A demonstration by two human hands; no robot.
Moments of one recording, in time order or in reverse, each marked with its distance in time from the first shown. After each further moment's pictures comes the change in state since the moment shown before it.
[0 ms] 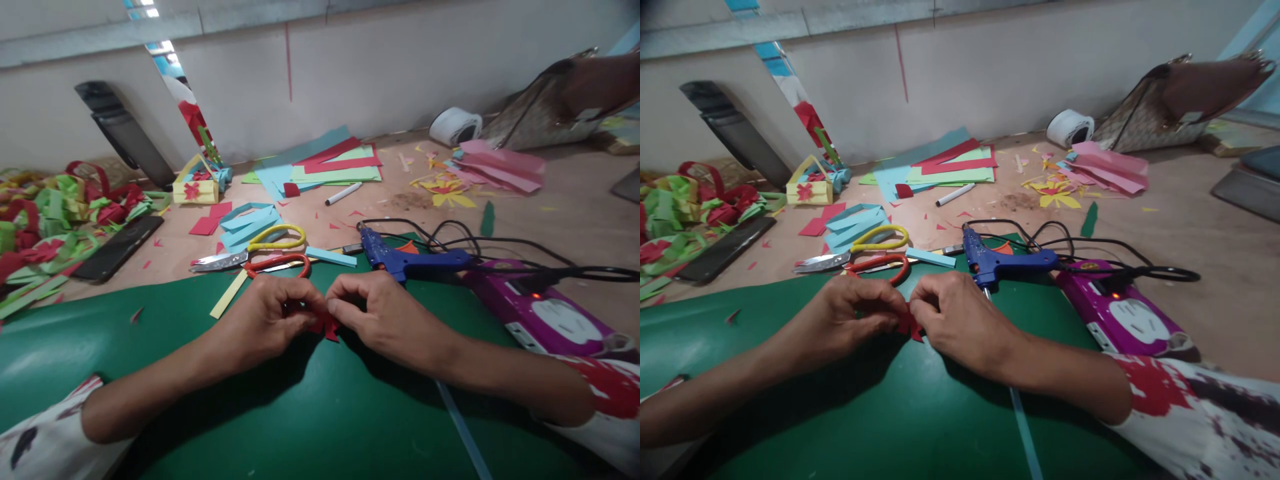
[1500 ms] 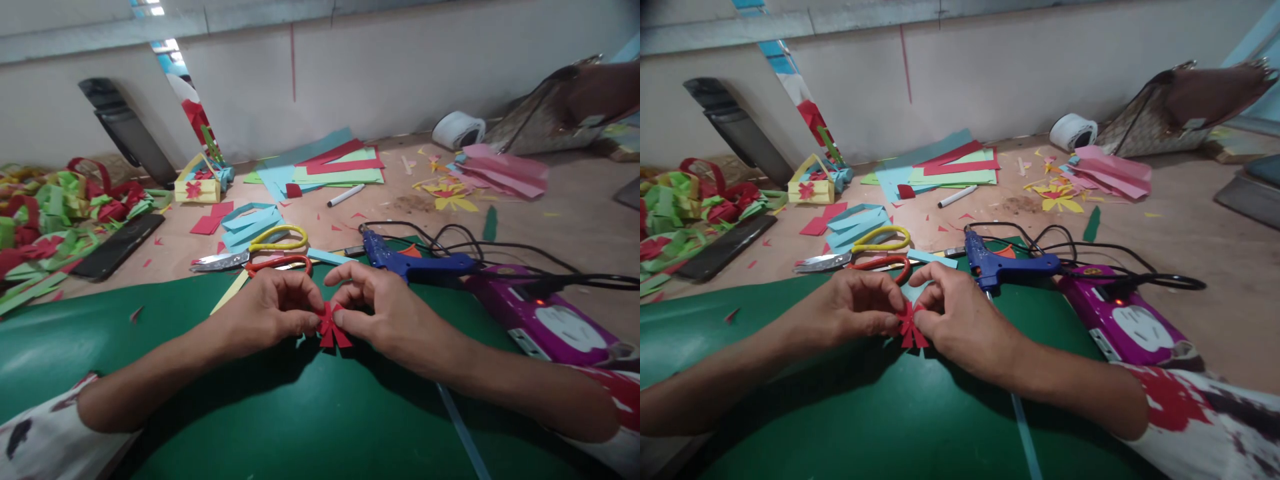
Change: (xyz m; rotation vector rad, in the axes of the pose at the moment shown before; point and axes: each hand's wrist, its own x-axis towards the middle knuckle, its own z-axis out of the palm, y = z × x) left_hand 0.007 -0.003 -0.008 -0.363 -0.071 -0.260; right_hand -0.002 -0.007 -0.003 0.373 -0.062 0.185
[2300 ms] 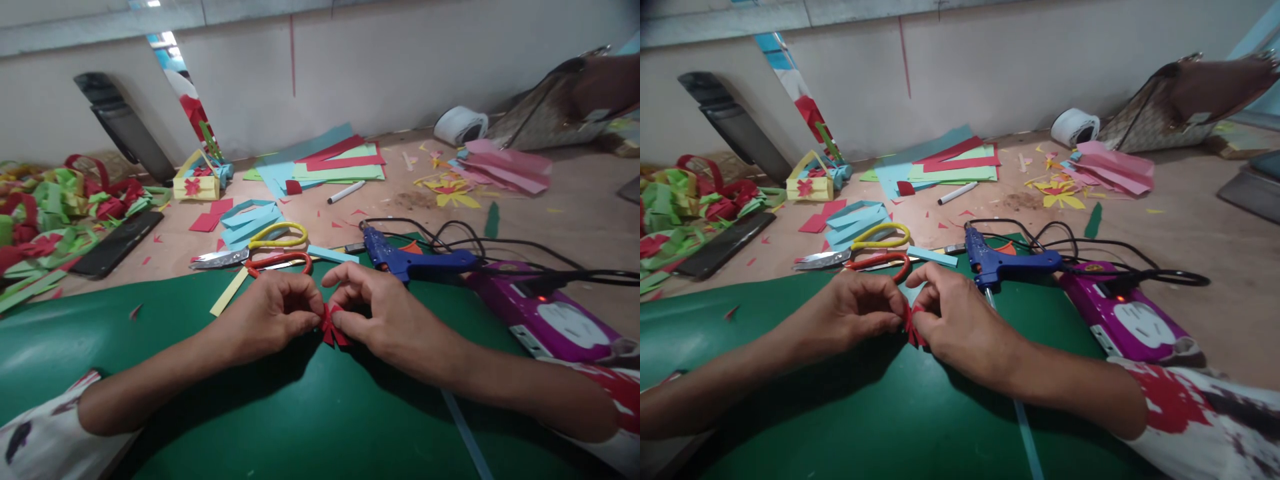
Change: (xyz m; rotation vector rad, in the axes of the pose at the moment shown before) left_hand -0.001 -0.006 0.003 0.253 0.032 0.124; right_hand -0.001 0.006 0.006 -0.066 -0.008 -0.044
